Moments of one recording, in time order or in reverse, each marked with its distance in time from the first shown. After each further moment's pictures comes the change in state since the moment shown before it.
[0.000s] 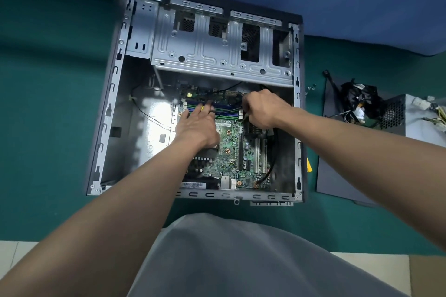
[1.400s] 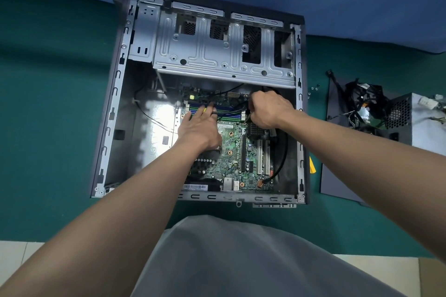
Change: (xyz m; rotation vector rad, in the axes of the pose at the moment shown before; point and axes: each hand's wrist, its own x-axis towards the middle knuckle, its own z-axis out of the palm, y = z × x) left_hand 0.001 0.000 -0.001 0.003 -0.001 -0.002; right_hand 0.003 0.004 0.003 0.030 0.053 0.085
